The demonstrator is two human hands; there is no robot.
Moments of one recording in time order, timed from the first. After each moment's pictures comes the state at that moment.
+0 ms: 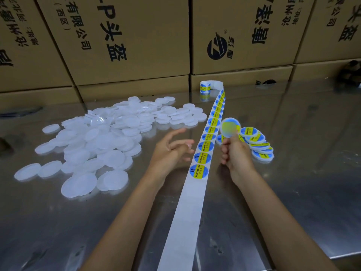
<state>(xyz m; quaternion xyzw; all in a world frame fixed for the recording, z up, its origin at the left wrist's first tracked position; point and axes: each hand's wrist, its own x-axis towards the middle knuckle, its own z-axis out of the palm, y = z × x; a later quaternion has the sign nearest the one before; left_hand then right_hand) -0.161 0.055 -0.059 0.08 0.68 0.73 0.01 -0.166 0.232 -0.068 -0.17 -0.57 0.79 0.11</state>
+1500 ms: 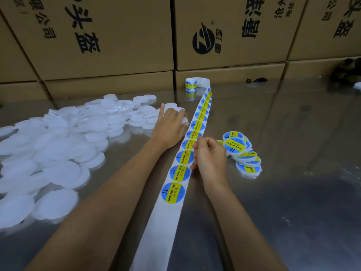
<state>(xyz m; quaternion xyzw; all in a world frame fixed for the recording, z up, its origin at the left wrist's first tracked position) -0.350 0.128 -0.093 0.25 0.92 0.12 -0.27 -0.204 0.237 -0.086 -0.13 -0.66 0.71 0.19</state>
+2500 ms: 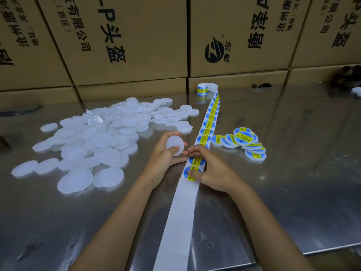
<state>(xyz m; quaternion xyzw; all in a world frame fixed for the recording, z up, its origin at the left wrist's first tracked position) -0.166 0.056 -0.072 0.09 0.67 0.74 0.01 -0.132 0.225 -0.082 0.16 -0.86 0.48 0.02</state>
